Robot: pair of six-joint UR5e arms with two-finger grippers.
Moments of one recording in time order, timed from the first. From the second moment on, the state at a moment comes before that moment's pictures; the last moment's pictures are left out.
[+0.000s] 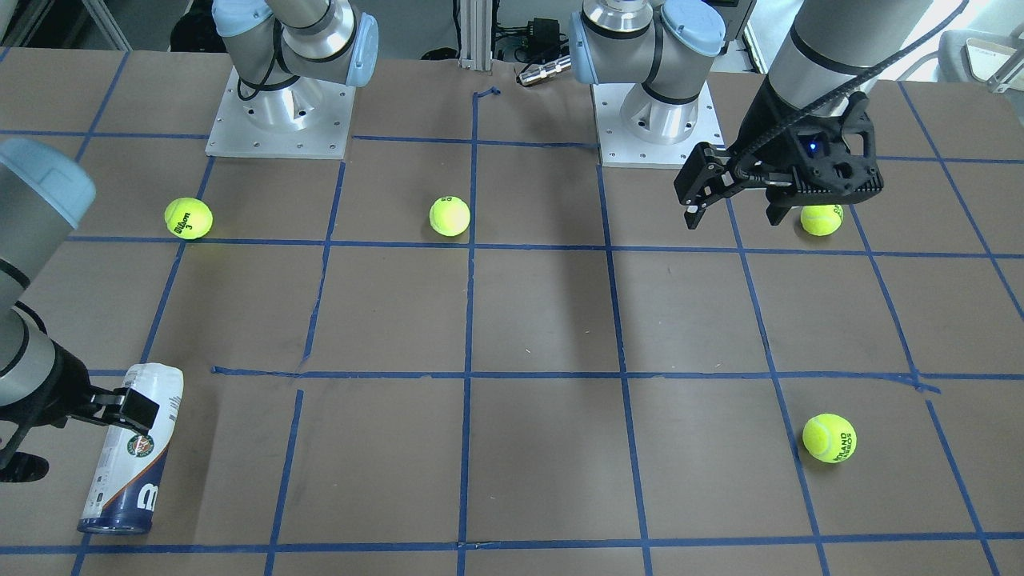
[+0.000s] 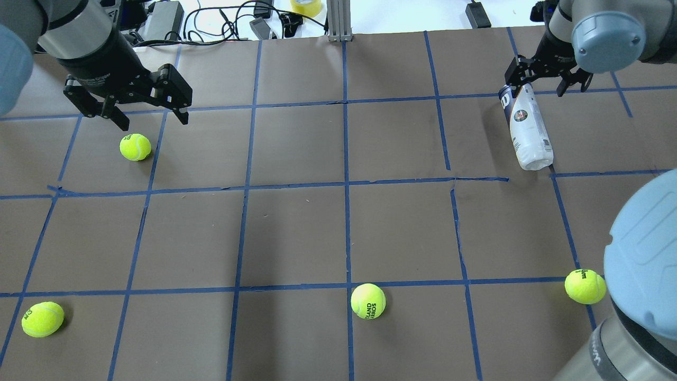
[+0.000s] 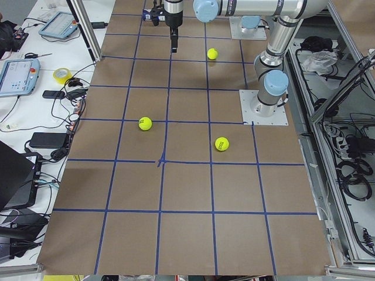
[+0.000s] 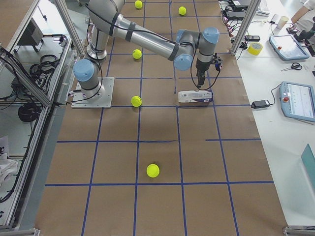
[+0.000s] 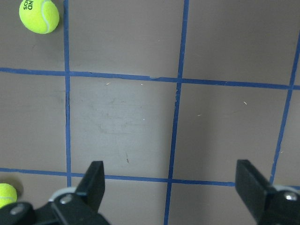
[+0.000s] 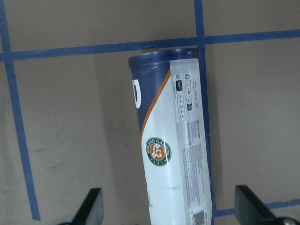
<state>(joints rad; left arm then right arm) -1.50 -1.57 -1.56 -1.55 1.58 -0.01 1.34 -1.09 1.44 -1.96 -1.64 -0.15</state>
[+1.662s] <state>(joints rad) -1.50 -1.57 -1.57 -1.55 1.58 -0.02 1.31 -0.91 1.46 -2.04 -1.63 -0.32</state>
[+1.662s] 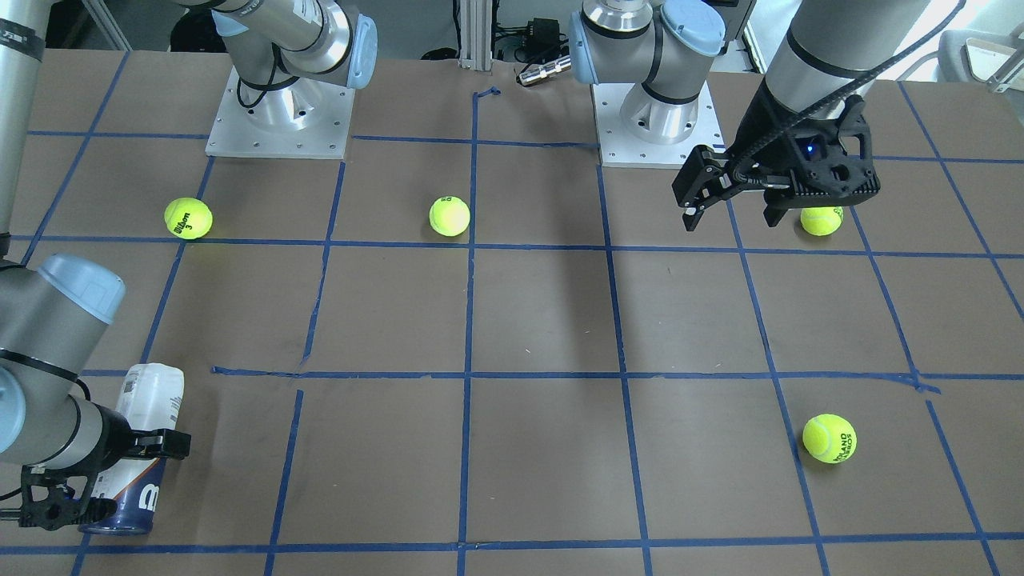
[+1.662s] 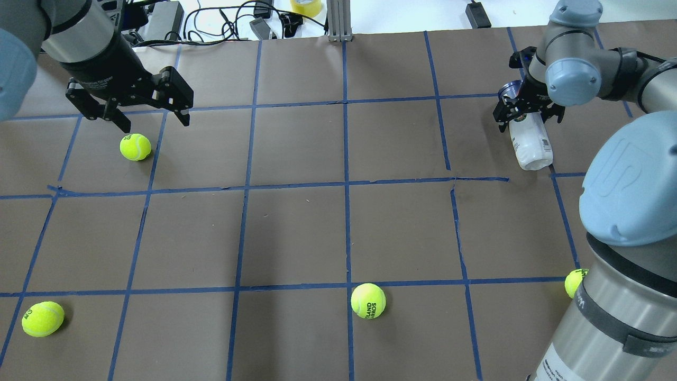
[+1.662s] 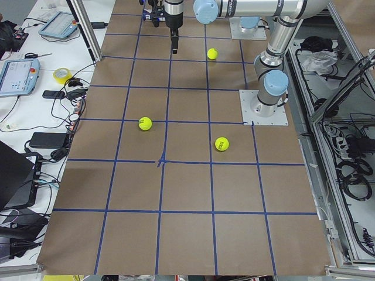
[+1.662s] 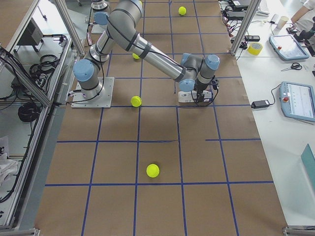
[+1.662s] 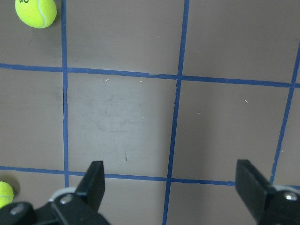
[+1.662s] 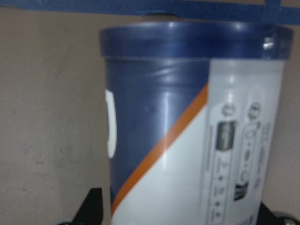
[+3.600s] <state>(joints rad) -1.50 -1.57 -1.57 -1.54 1.58 -0.01 1.42 -1.02 1.44 -2.03 -1.57 -0.34</state>
